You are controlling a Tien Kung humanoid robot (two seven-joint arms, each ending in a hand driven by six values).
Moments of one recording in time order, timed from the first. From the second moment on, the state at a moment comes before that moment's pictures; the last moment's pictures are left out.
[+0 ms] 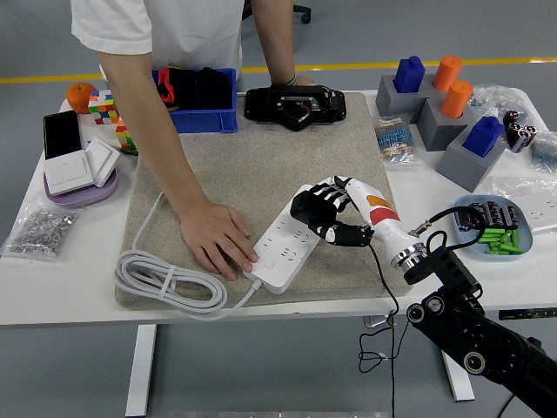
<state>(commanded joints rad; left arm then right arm) -0.15 0.05 -1.37 -0.18 1.73 -0.14 0.32 0.43 -0.08 0.76 1.04 -1.66 -0.42 0.23</state>
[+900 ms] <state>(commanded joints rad) -0.15 0.05 -1.37 -0.18 1.73 -0.14 0.32 0.44 -0.07 0.77 0.92 -1.69 -0.42 0.23</state>
